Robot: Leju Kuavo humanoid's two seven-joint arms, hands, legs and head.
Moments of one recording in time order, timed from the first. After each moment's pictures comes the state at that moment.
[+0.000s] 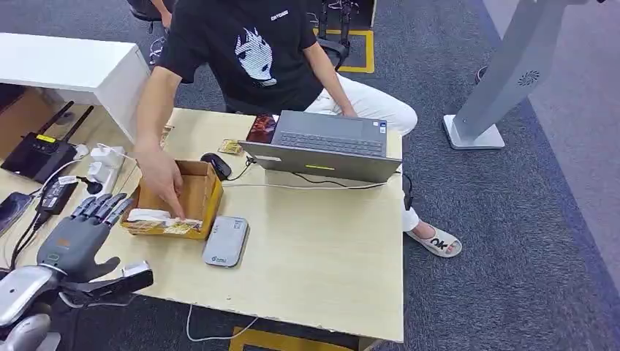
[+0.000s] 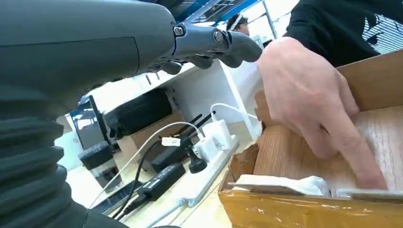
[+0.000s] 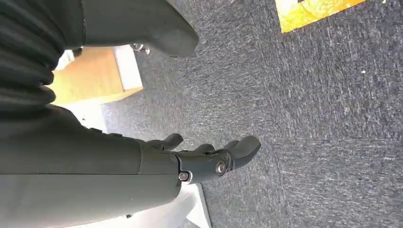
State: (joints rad) left arm 0.17 0.68 -0.05 -1.76 -1.04 -0.03 0.04; right arm -0.04 0.14 -1.18 -0.24 1.12 -0.29 0.12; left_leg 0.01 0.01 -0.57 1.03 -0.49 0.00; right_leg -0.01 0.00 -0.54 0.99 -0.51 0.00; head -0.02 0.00
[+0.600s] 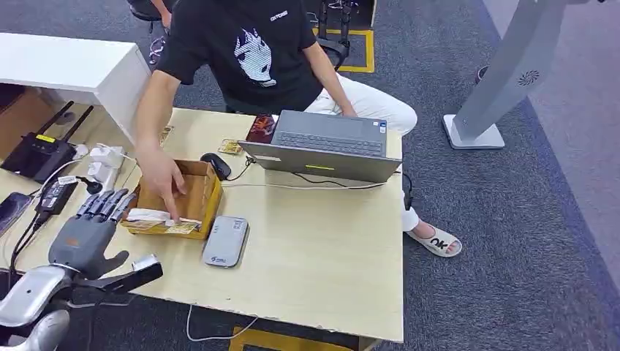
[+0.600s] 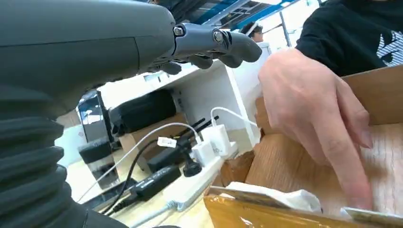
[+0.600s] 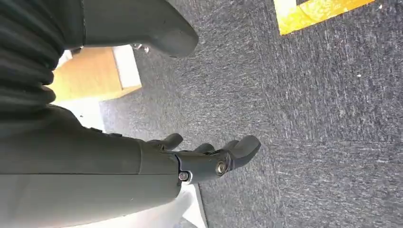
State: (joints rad) left arm 0.12 0.58 -0.05 -1.66 -1.10 0.08 0.02; right arm -0.04 0.14 -1.19 -0.24 1.14 -0.28 0.12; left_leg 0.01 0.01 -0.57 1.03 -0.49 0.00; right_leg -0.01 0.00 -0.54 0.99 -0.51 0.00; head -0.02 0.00
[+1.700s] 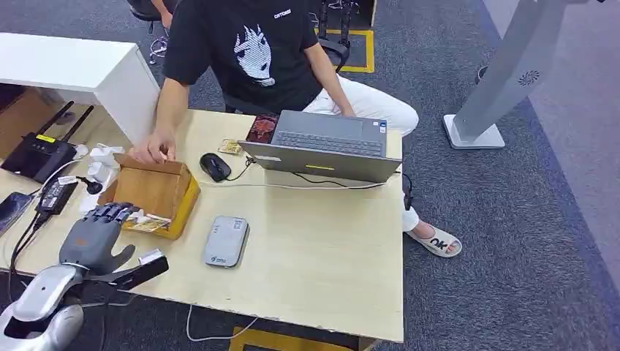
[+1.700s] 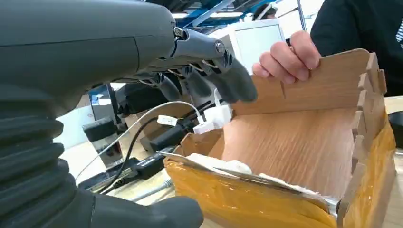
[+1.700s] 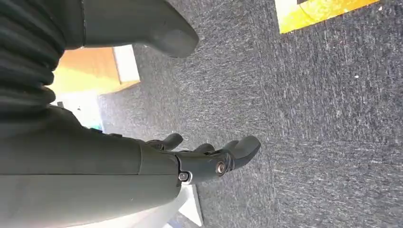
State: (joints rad) left arm 0.05 0.51 -0.05 -1.52 -1.12 0.12 0.01; right arm -0.05 0.14 -1.19 -0.24 1.17 -0.27 0.12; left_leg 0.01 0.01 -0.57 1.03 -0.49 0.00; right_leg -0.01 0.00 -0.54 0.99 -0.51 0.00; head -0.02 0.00
